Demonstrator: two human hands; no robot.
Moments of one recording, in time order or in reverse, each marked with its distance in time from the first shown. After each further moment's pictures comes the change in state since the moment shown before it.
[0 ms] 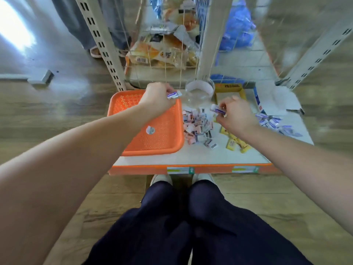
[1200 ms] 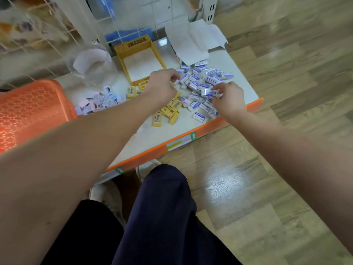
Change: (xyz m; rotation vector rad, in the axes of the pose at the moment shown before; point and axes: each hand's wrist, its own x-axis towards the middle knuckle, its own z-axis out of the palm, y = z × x) left_hand 0.046 0.175 0.220 -0.007 -0.298 0.262; right_hand -0.061 0.231 0.071 0.312 0.090 0.617
